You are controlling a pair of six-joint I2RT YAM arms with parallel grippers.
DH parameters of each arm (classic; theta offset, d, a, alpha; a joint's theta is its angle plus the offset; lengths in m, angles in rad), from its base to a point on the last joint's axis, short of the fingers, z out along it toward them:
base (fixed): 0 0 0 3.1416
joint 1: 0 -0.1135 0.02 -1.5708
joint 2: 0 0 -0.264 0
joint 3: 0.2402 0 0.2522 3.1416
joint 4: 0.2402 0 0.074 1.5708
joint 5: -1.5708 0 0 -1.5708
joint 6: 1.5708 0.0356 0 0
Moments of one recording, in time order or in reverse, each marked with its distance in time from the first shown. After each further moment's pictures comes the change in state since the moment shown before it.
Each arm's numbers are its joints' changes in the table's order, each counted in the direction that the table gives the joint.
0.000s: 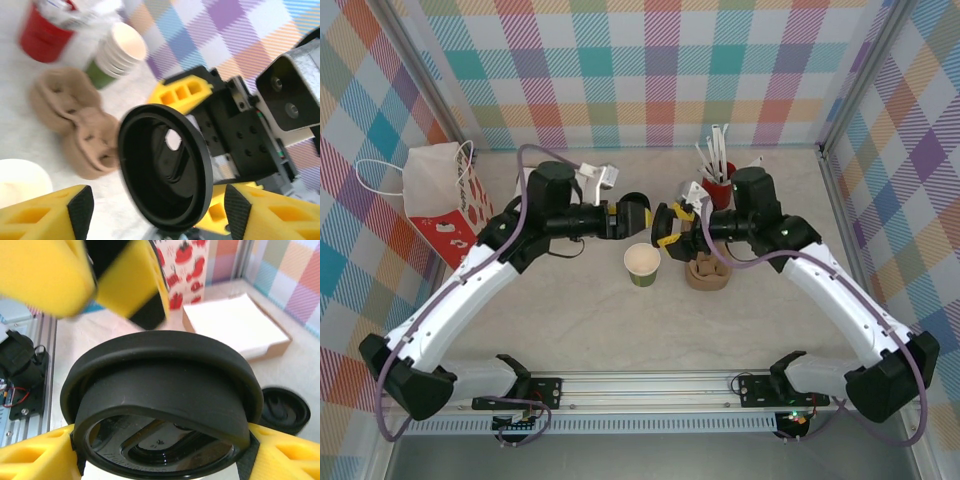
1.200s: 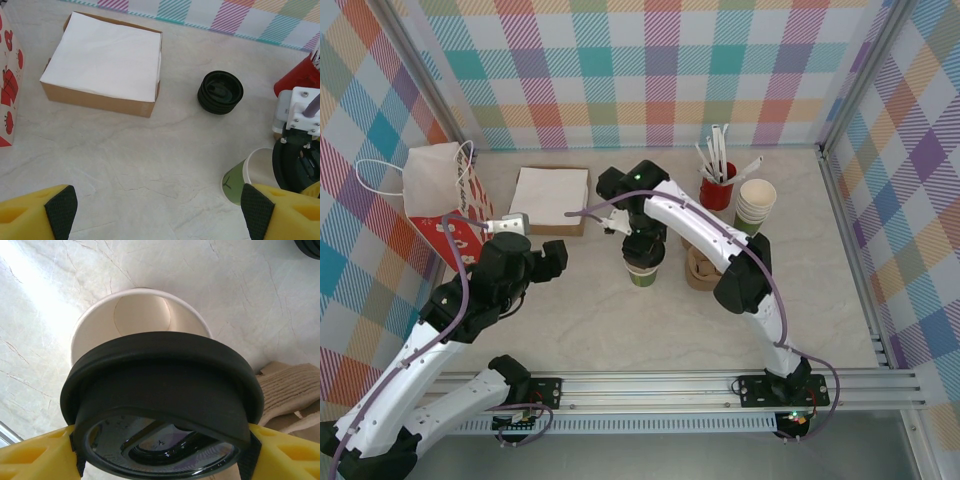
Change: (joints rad) left arm 0.000 0.456 -0.327 0.311 0.861 0.025; right arm -0.333 -1.005 1.143 1.118 -0.792 0.015
